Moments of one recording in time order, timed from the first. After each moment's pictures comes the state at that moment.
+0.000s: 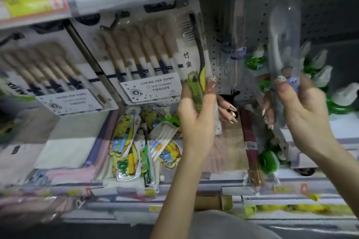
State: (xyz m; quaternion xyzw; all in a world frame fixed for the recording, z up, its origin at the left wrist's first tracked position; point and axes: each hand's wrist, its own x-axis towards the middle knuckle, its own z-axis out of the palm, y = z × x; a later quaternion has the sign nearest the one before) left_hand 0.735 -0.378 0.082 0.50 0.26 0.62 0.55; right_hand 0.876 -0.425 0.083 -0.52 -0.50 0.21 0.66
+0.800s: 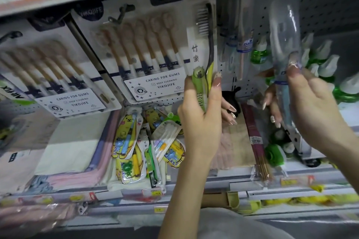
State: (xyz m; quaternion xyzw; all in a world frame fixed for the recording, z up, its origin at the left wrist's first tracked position) left_hand 0.712 -0.376 0.076 0.58 0.29 0.60 0.47; right_hand 0.855 -0.426 0.092 -0.54 -0.44 0.31 0.65
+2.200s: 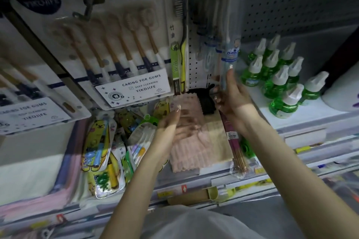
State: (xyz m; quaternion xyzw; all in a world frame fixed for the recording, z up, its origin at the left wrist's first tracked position) left_hand 0.680 -0.299 -0.021 0.50 0.38 0.33 0.71; right_hand 0.845 -0.342 0.035 -0.53 -0.21 0.43 0.70
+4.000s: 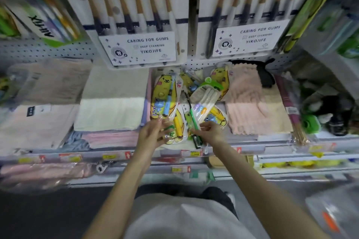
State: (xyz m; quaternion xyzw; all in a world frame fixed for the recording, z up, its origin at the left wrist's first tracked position) left_hand 0.415 -0.305 -0.087 0.44 0.52 0.35 0.65; right_hand 0.607 -0.326 -0.136 -0.75 -0.24 0.49 0.38
